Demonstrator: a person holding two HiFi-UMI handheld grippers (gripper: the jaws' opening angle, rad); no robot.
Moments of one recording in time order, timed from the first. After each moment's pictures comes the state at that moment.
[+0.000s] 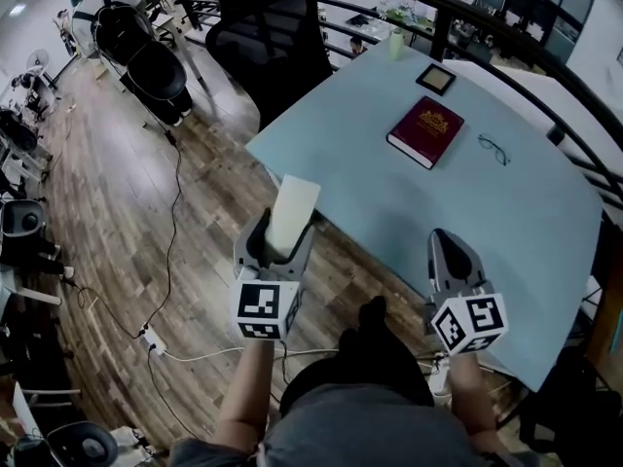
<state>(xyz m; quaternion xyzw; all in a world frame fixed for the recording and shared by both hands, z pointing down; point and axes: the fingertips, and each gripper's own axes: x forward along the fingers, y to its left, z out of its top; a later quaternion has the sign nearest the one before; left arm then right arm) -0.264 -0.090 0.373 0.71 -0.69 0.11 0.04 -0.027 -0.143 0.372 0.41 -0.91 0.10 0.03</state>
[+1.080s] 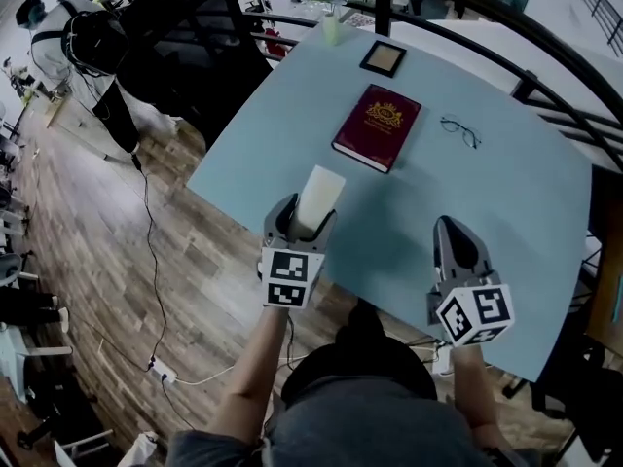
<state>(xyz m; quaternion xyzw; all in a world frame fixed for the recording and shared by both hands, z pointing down) -0.159 -0.269 0.461 0.80 -0.57 0.19 0.08 0.058 -0.248 0.389 0.50 -0.86 0.13 0.04</state>
